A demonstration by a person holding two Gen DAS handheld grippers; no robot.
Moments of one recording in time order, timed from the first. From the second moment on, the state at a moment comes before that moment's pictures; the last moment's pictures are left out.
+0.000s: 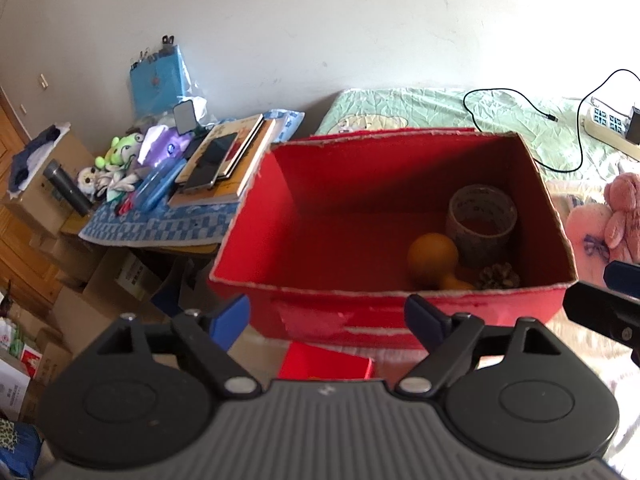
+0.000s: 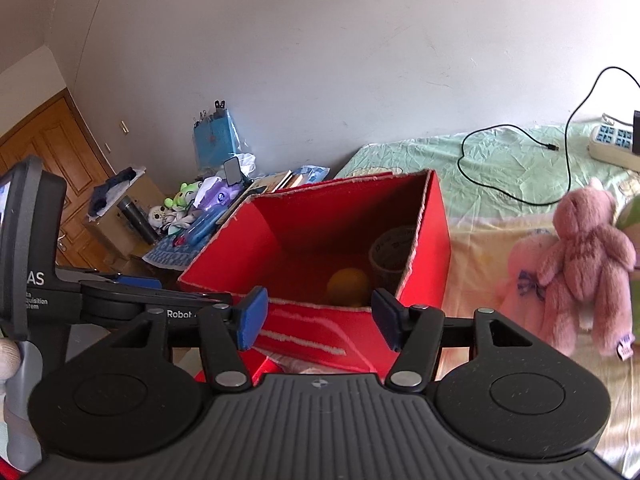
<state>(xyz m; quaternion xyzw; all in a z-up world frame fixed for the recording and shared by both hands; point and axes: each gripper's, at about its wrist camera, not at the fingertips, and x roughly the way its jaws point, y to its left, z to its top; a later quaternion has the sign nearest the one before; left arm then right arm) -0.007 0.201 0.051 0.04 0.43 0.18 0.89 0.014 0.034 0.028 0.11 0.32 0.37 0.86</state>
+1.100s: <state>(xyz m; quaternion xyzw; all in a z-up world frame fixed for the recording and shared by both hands) -0.068 0.181 -0.049 0.02 0.48 0.07 0.87 0.011 0.016 -0.089 0.25 0.52 0.35 0.73</state>
